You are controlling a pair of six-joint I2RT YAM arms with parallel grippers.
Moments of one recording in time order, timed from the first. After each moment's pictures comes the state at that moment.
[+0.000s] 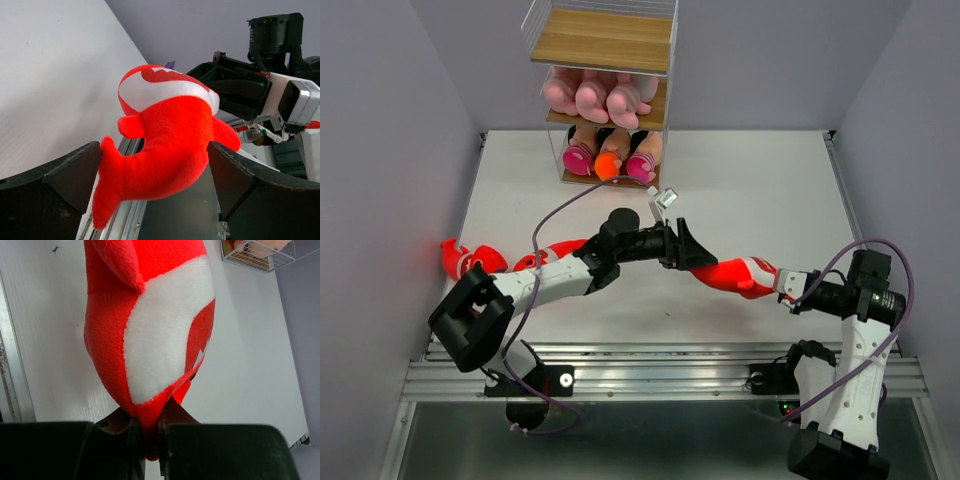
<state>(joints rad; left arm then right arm) -0.83 1.43 0.80 0.54 0.55 -0.91 -0.42 0.66 0.80 -1.34 -1.08 -1.80</state>
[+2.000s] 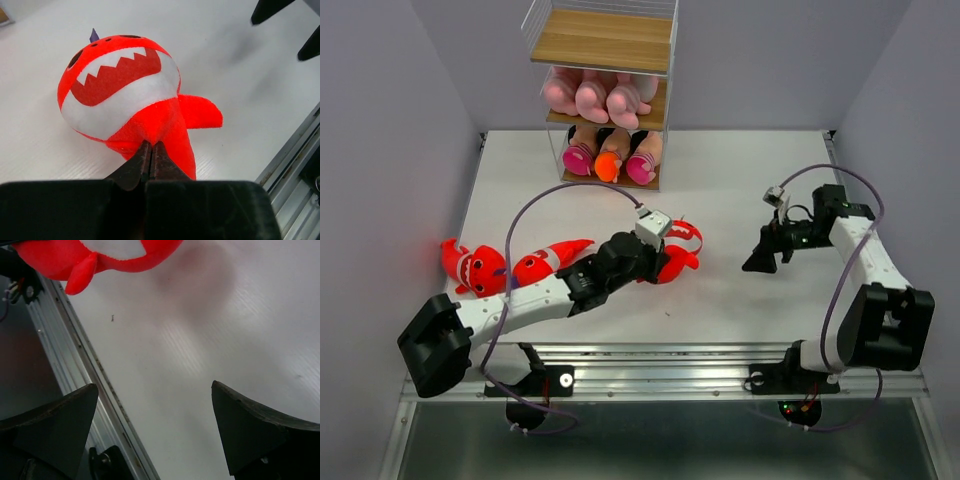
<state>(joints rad) -0.97 1.25 0.74 0.11 -0.12 -0.28 -0.21 1.33 1.03 -1.04 -1.01 -0.78</state>
